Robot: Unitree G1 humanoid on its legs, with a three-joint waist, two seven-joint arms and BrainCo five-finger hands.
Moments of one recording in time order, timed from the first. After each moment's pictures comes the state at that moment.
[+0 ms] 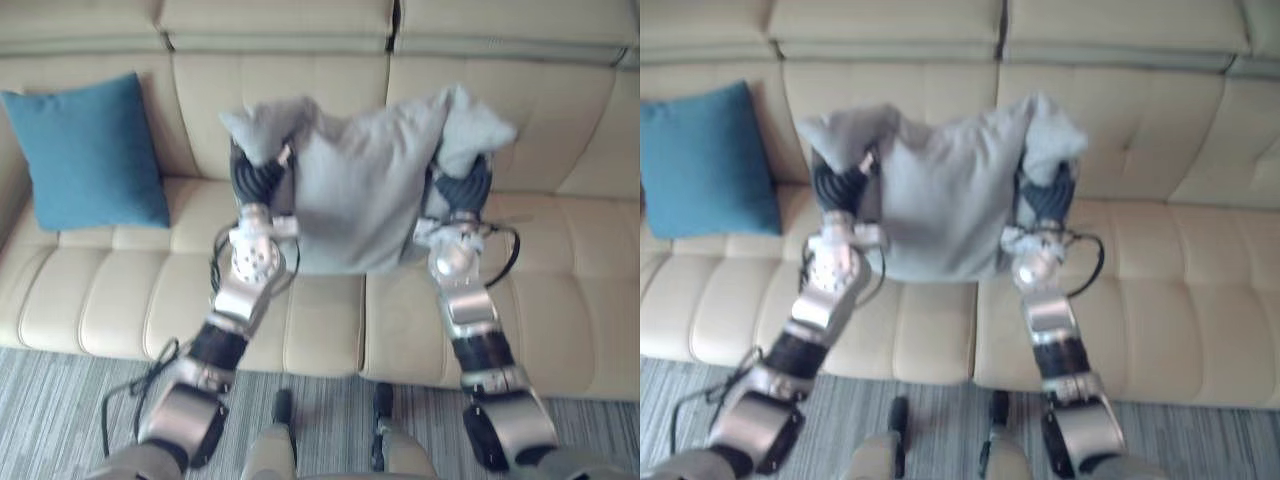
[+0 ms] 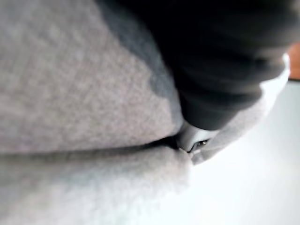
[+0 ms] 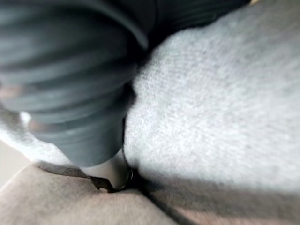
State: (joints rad) left arm -0.84 0.30 -0.24 0.31 -0.28 -0.22 0.55; right arm -0.83 -0.21 0.05 0.31 -0.08 -0.06 -0.58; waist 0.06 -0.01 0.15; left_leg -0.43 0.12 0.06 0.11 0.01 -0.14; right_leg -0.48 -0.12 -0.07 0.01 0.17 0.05
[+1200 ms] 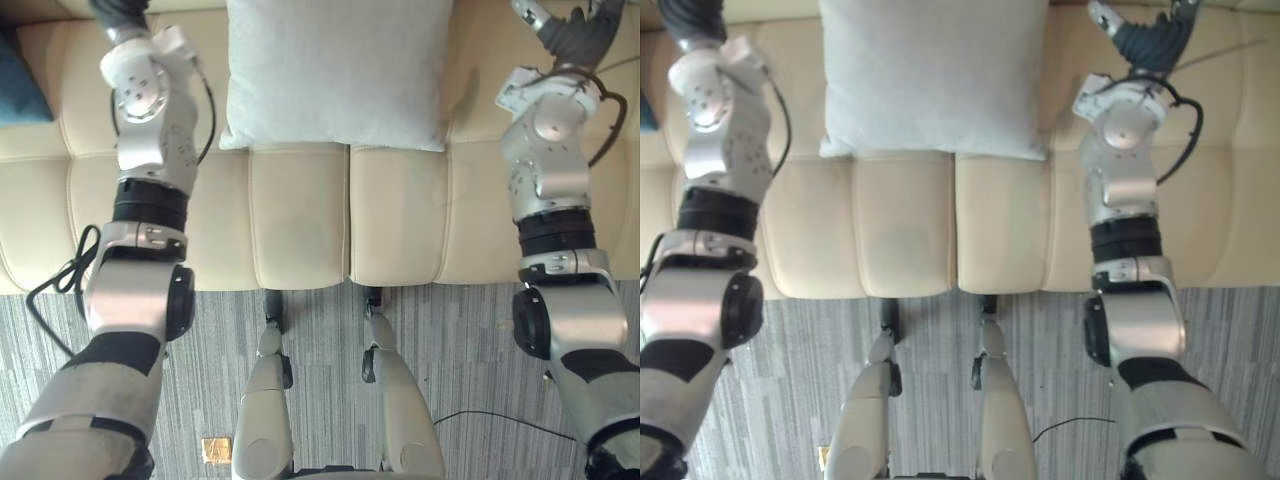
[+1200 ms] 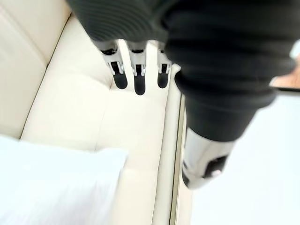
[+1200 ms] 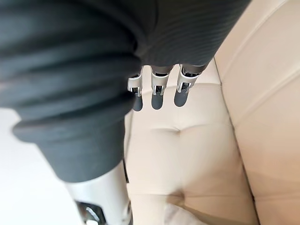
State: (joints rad) left arm -1.13 0.51 0.09 0.72 -0.53 -0.22 0.34; right arm -1.02 -0.53 -0.08 0.48 0.29 -0.09 -0.48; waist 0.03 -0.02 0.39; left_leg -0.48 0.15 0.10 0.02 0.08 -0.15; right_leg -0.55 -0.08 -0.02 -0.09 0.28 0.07
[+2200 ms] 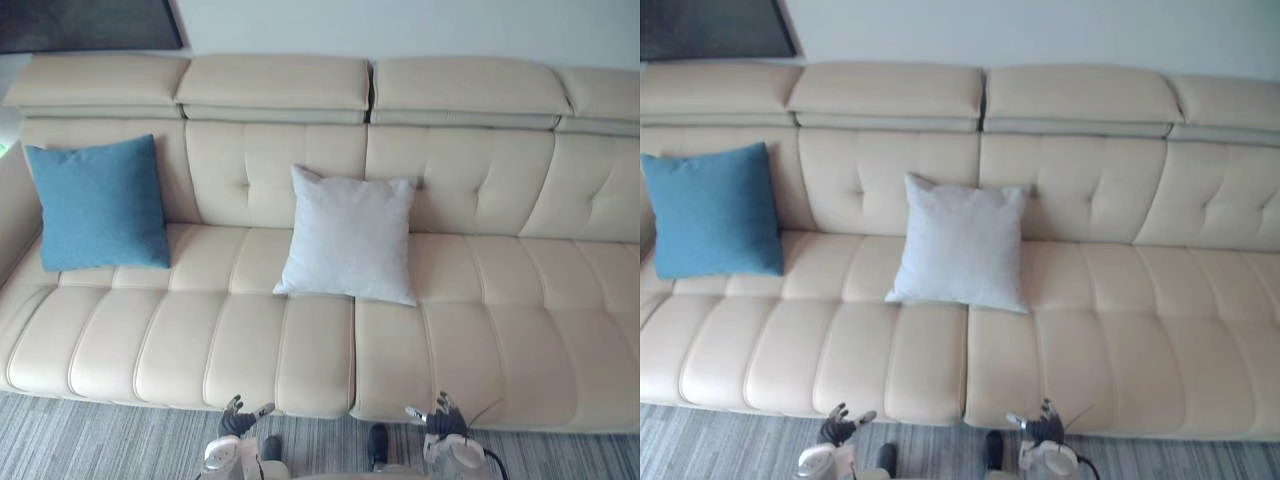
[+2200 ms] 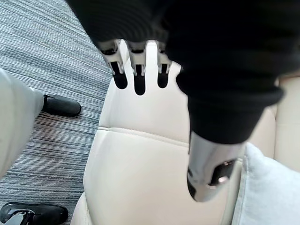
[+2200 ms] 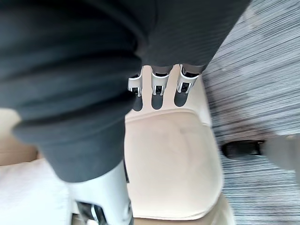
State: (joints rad) left arm 0.08 0.02 0.16 0.96 -0.07 -0.11 0.10; right arm 0.11 -0.03 -0.21 0.86 0.04 -0.06 -0.13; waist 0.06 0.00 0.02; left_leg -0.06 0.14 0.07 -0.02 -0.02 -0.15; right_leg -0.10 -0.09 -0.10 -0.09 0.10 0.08
